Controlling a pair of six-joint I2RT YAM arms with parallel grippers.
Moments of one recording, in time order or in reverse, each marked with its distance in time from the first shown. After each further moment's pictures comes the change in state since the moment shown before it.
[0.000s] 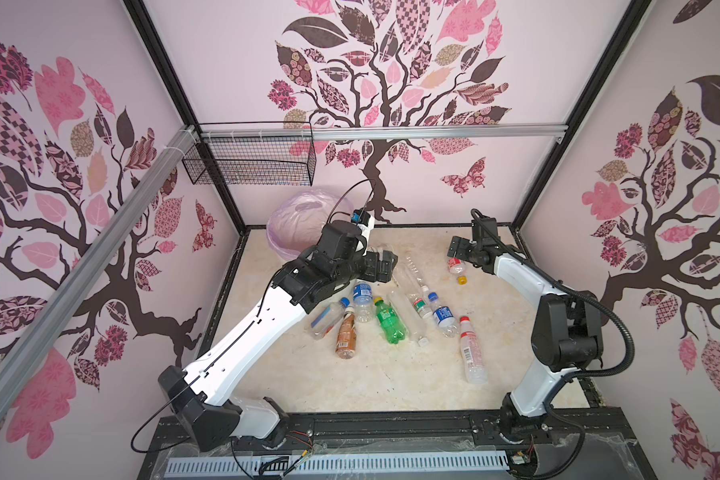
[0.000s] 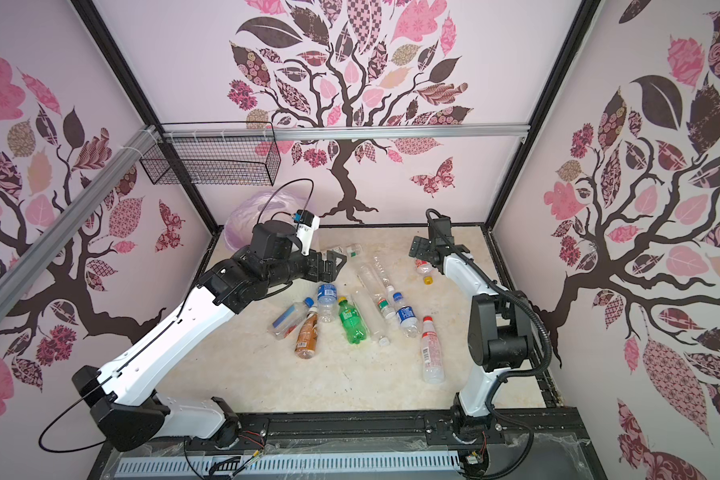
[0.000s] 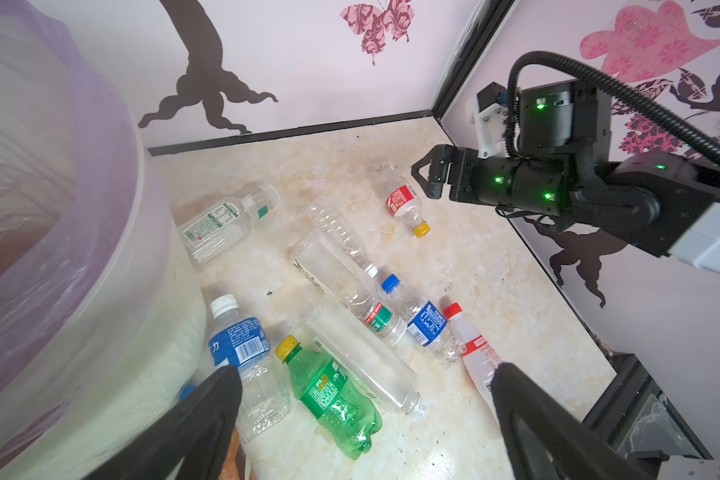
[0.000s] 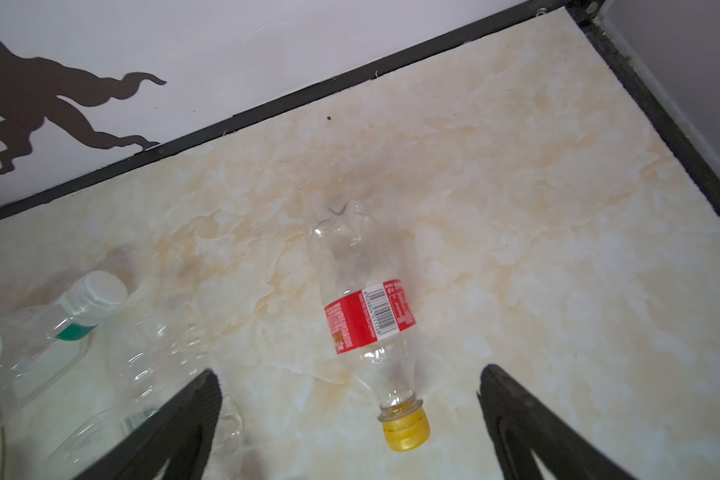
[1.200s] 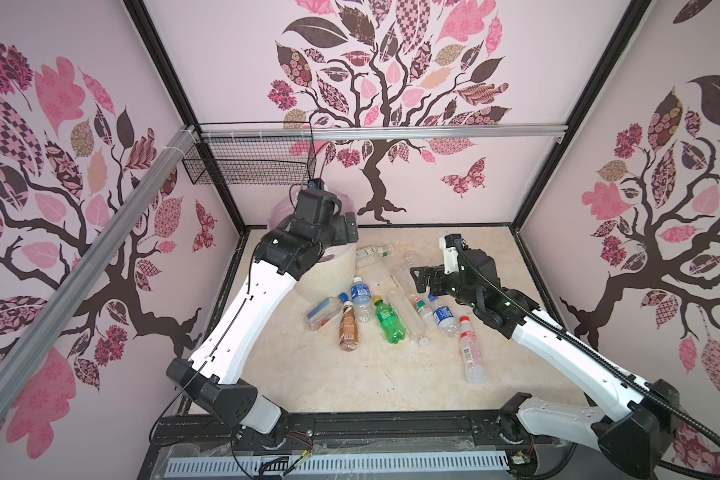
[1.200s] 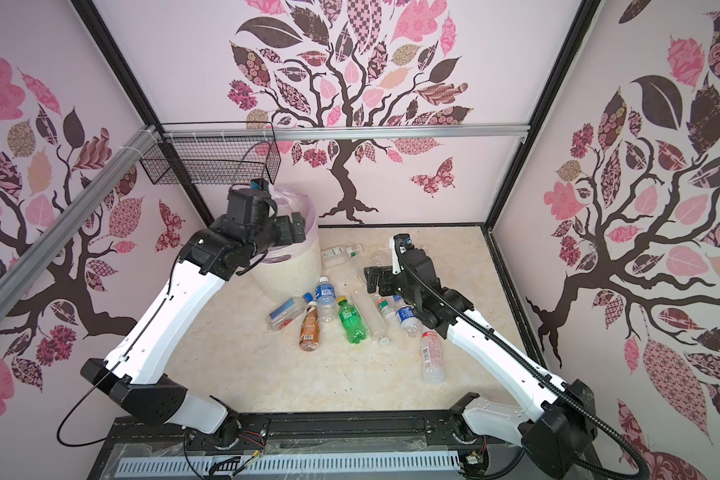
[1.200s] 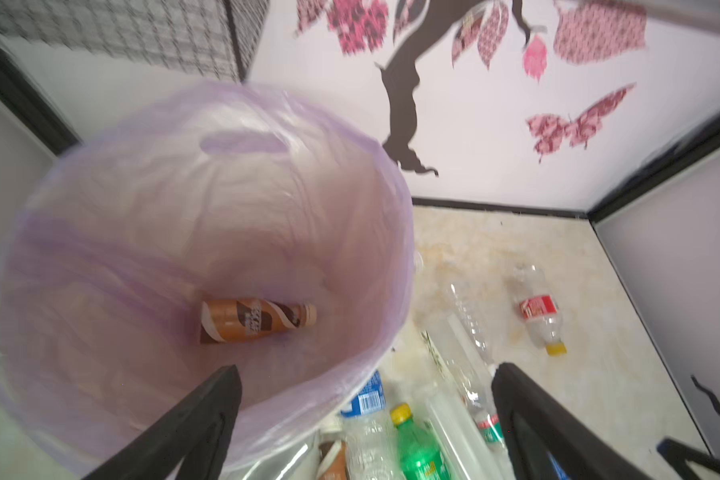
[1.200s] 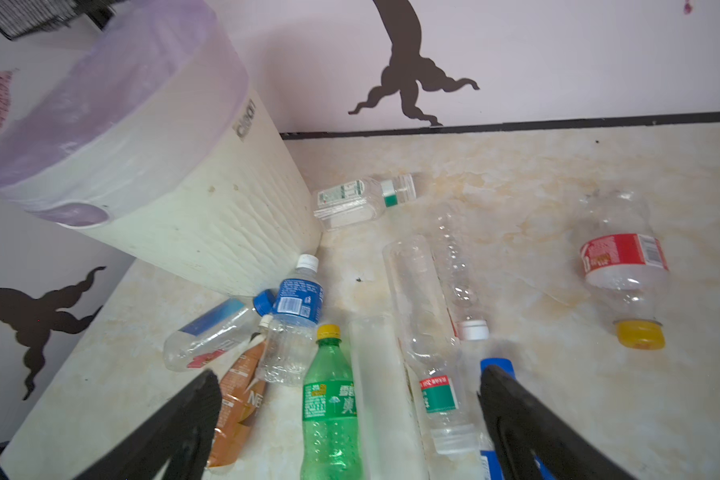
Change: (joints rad) left arm 0.191 0.113 0.241 -0.214 -0.258 -0.058; right arm 0.465 -0.614 -0.336 0.015 -0.042 0.021
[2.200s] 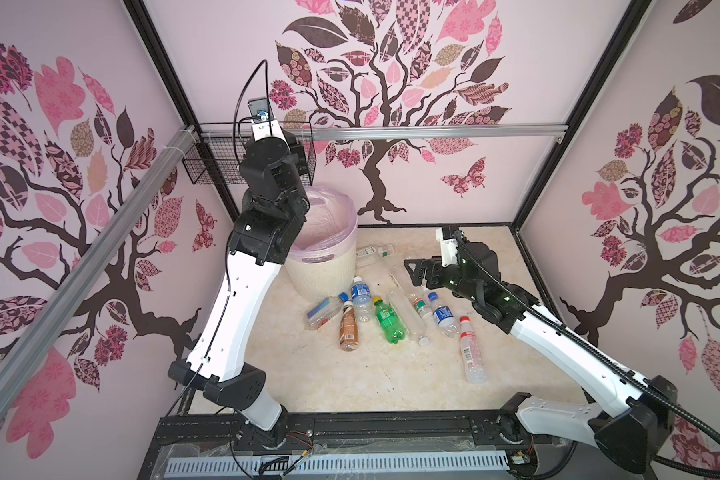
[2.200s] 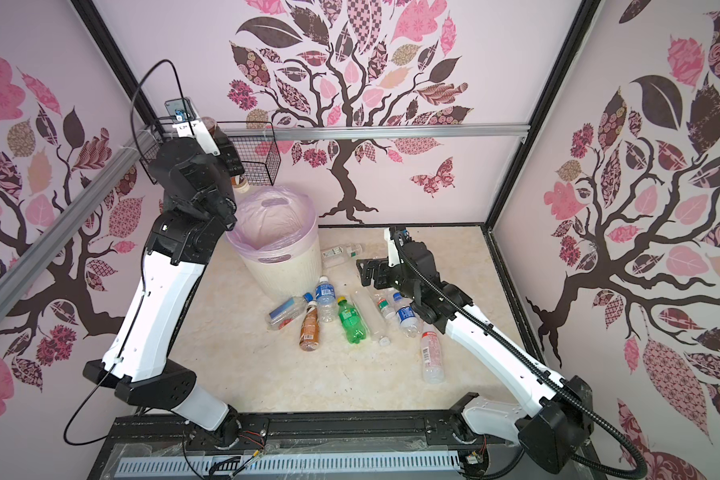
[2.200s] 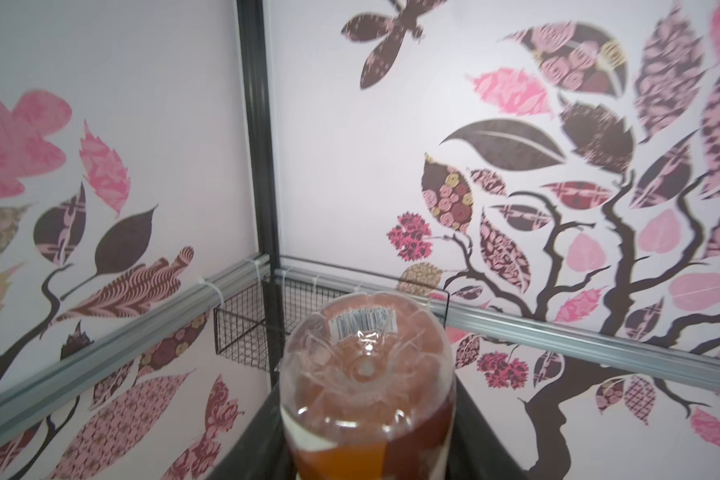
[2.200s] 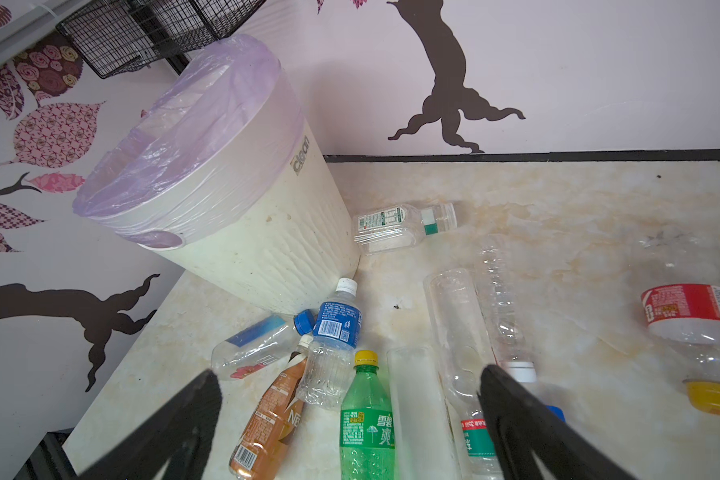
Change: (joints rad) left arm 0.110 0.101 0.365 0.508 -0.540 0.482; right arm 0.002 0.019 0.061 0.066 -0.105 0.003
